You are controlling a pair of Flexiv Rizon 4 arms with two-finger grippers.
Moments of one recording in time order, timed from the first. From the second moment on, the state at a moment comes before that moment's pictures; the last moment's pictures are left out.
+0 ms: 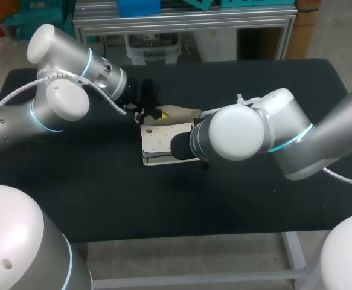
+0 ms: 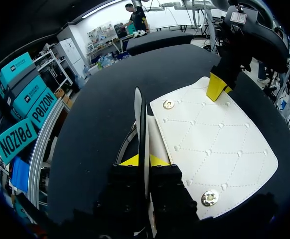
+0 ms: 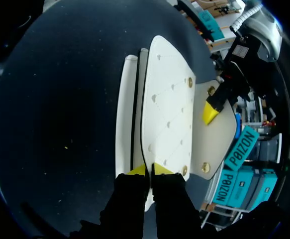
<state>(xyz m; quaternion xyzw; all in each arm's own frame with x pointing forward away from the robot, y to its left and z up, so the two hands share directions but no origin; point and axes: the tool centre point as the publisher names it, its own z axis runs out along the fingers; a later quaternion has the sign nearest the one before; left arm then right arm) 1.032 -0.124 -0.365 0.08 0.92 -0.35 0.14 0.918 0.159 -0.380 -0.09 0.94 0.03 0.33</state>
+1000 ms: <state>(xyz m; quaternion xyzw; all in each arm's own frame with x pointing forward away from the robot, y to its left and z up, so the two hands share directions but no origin) 1.014 -0.131 -0.290 0.01 0.92 -0.36 0.14 0.900 0.161 -0.293 -0.14 0.92 0.08 0.35</state>
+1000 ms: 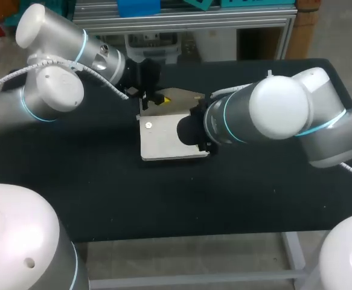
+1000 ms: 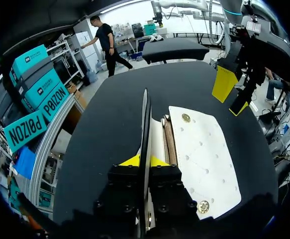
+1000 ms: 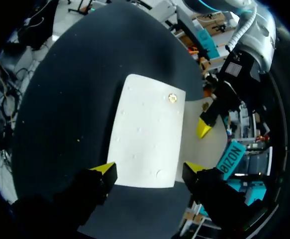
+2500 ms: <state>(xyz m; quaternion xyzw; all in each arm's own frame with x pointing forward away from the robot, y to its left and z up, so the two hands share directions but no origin) 0.981 -0.138 -0.231 -0.02 0.91 -0.37 0.16 0.970 0.163 -0.264 -0.15 0.91 0.08 0.38</state>
